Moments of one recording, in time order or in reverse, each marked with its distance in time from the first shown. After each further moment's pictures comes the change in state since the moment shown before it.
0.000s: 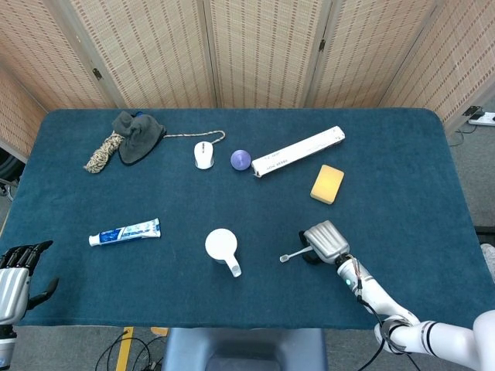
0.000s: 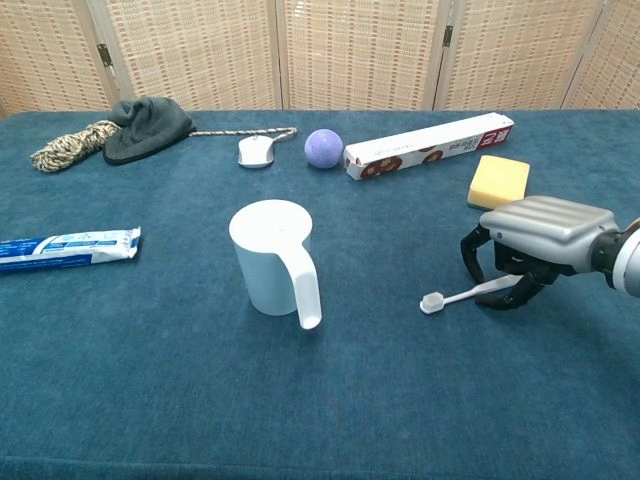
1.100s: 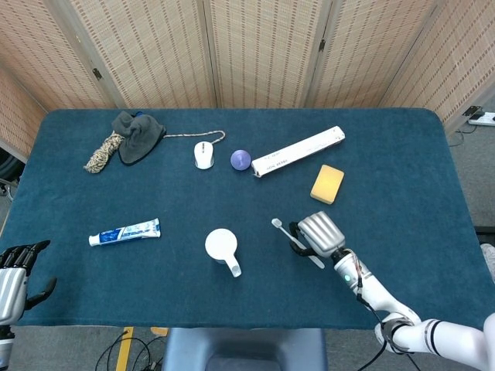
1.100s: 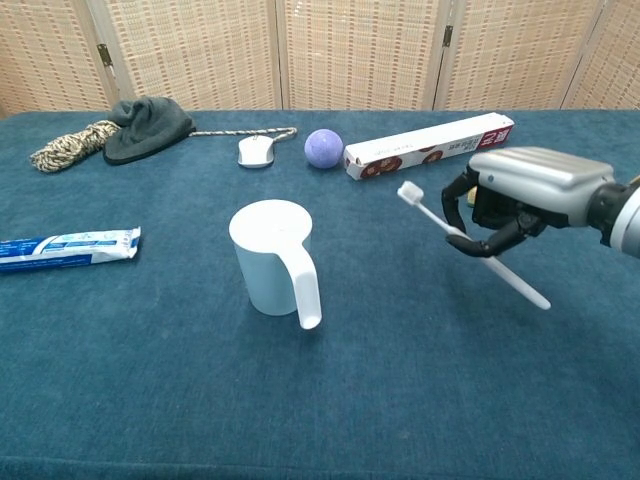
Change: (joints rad) left arm 0.005 0.008 -0.003 -0.006 0.002 0.008 -0.011; right arm 0.000 0.050 0.063 -0.090 -0.135 0.117 0.191
